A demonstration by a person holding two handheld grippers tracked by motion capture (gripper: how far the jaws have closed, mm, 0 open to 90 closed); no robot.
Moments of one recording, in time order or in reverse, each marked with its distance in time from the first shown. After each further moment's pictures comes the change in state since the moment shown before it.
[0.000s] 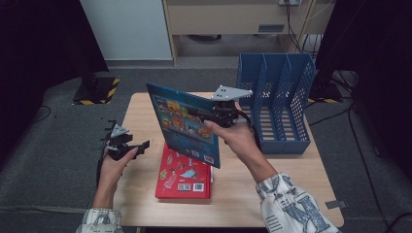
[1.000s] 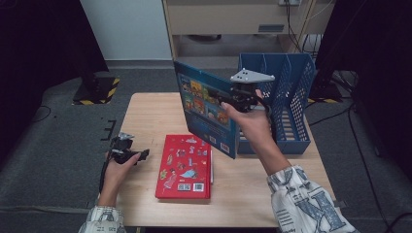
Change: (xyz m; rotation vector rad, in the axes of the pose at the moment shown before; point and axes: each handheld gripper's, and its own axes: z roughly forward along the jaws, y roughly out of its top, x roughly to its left) left arm 0.010 -0.024 0.026 0.174 0.108 0.003; right arm -0.028 0.030 -0.038 -0.001 -0.224 0.040
